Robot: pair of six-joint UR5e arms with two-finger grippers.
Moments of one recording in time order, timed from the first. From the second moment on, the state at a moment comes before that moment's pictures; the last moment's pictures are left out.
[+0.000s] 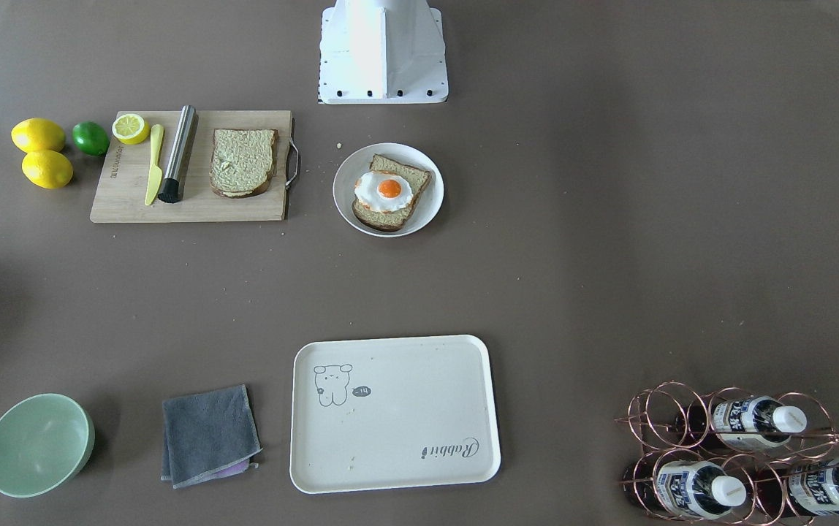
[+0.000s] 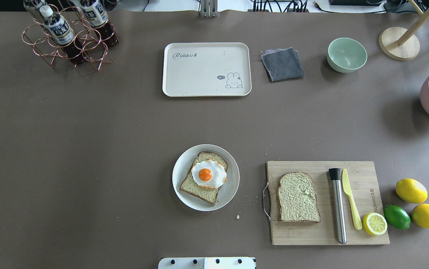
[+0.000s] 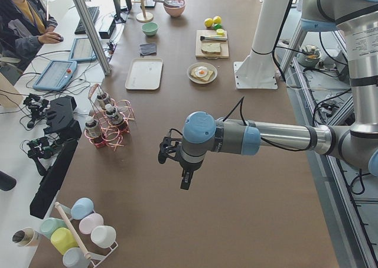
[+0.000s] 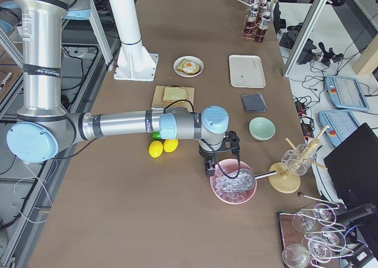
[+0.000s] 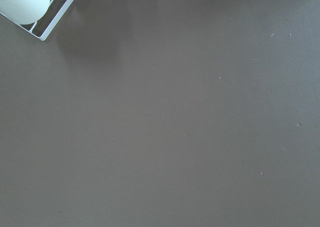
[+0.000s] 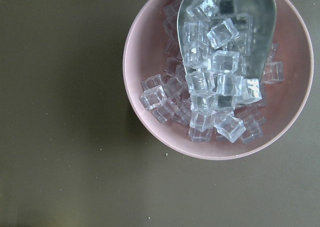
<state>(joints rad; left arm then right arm) -1.66 -1.31 -1.91 -1.60 -2.37 0.13 1.50 -1.65 1.77 -1.64 2.36 -0.10</state>
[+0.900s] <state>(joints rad) -1.65 -1.31 -1.91 -1.56 -2.38 0.10 1.41 -1.64 1.83 -1.64 2.38 0.05</state>
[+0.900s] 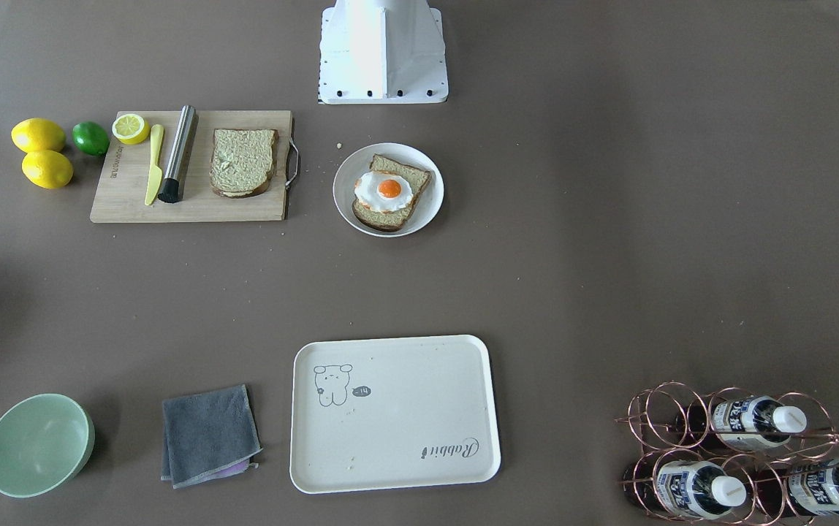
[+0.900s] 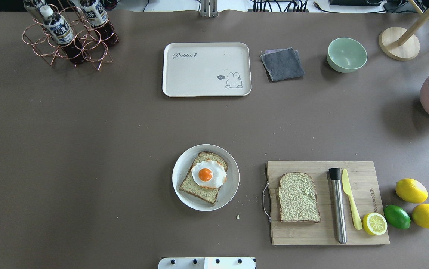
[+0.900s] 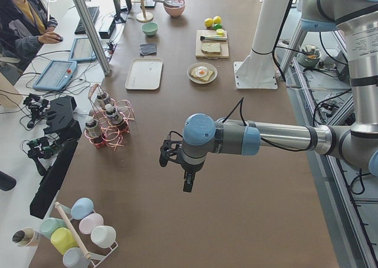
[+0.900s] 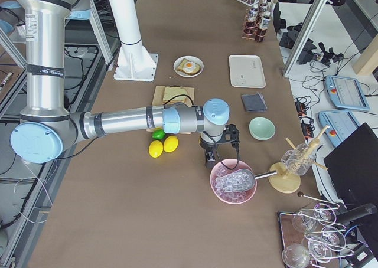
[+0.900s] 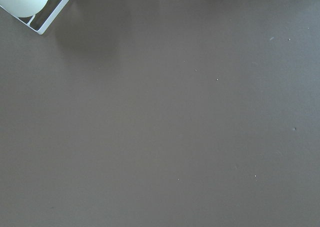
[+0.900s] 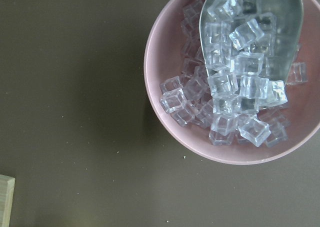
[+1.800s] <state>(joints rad) -1.63 -1.32 -1.91 -1.51 -2.39 0.09 1.03 -1.60 1.91 -1.22 2.33 0.82</state>
